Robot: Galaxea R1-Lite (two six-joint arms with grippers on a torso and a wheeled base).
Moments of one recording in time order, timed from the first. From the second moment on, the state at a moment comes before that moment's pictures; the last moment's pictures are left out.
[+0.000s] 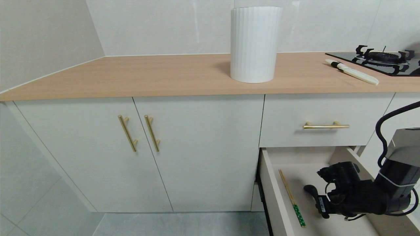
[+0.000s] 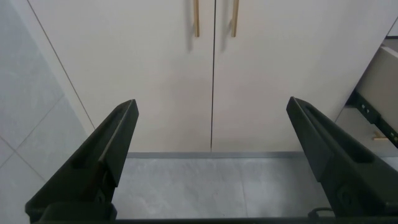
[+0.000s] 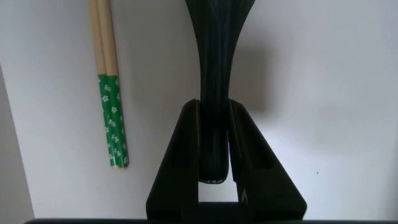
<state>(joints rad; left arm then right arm) 0.00 0.00 0.00 0.00 0.01 0.00 0.10 2.23 -0.62 -0.58 -0.01 0.11</state>
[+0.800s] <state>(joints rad) 0.00 0.00 0.00 0.00 0.01 0.00 0.09 1.98 -0.55 -0.57 0.01 0.11</state>
